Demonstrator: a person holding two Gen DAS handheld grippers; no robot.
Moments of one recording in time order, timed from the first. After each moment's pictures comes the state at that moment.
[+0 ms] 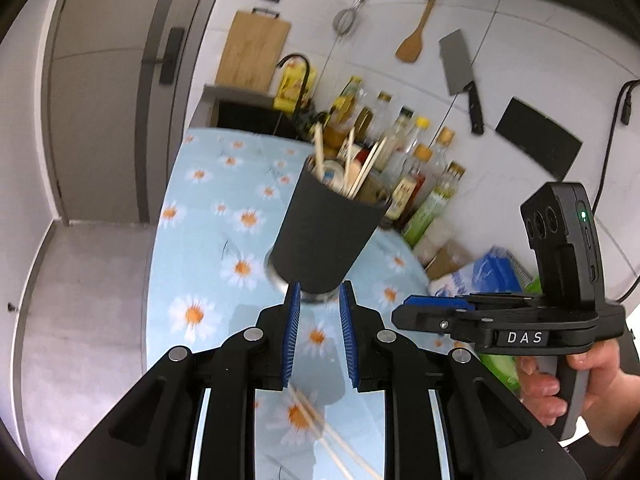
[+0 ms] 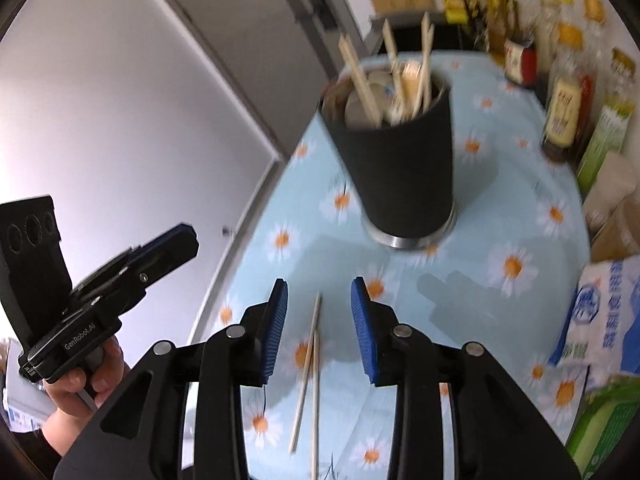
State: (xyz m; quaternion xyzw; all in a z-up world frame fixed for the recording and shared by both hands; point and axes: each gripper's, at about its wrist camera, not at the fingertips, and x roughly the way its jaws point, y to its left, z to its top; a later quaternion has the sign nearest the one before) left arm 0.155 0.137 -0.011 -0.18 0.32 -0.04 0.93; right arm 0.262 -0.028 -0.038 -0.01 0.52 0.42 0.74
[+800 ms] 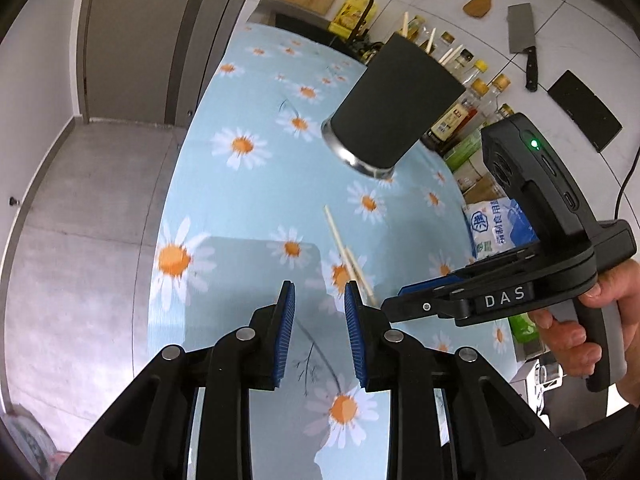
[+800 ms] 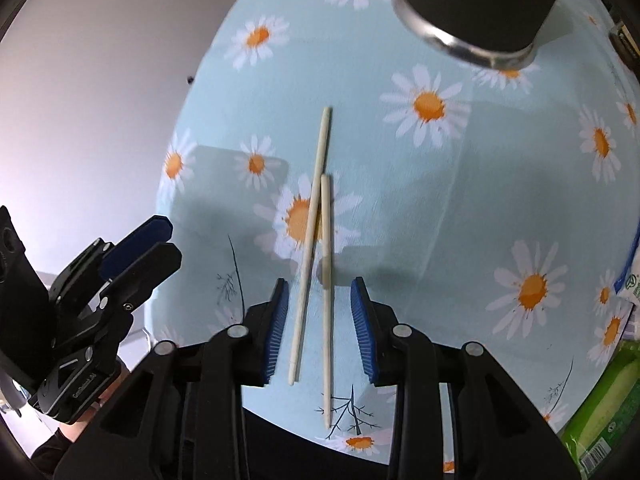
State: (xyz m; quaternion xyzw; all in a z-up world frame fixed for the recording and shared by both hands) left arm 0.097 0.150 -0.109 -0.26 0.43 -0.01 0.87; right arm 0.234 0.042 -0.147 -0.17 0.71 0.35 0.58
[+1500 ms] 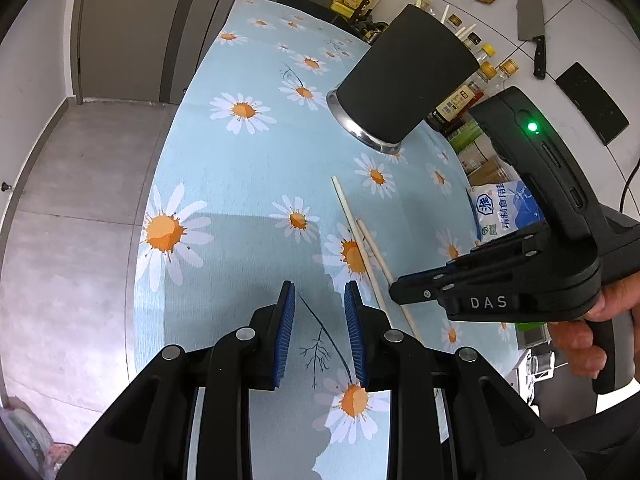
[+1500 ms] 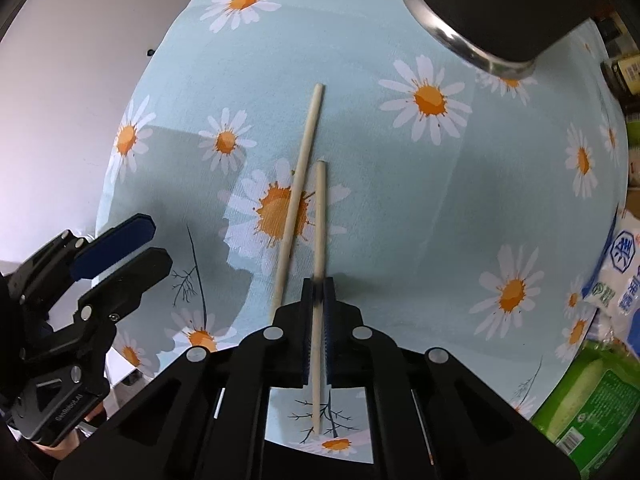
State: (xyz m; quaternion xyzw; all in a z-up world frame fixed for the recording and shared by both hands) left arm 0.104 0.150 -0.128 -0.27 0.45 -0.02 0.85; right arm 0.226 0.077 -0.171 -0.25 0.70 0.29 0.60
